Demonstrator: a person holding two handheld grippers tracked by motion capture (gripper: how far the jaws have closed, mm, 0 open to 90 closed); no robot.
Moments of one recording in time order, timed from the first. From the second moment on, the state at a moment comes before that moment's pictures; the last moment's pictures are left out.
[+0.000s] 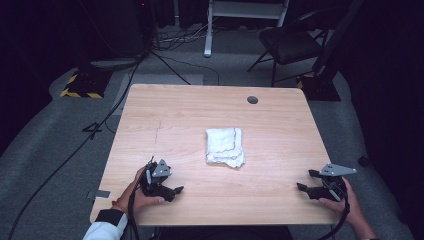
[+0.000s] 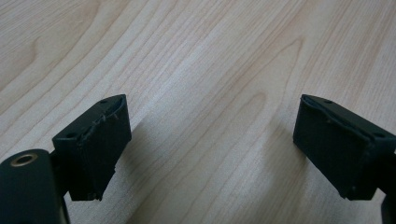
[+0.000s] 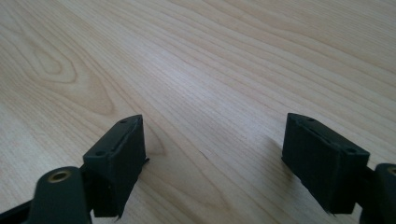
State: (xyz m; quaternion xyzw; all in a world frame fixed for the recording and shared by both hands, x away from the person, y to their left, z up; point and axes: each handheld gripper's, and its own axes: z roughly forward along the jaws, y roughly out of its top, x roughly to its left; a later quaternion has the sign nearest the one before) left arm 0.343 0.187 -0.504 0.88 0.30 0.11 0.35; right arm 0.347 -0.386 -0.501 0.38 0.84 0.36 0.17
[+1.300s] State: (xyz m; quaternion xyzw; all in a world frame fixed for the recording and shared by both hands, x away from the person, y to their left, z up) left arm 0.344 0.186 -0.504 0.88 0.30 0.11 0.35; right arm 0.345 -0.386 -0.503 0.40 0.82 0.36 0.18
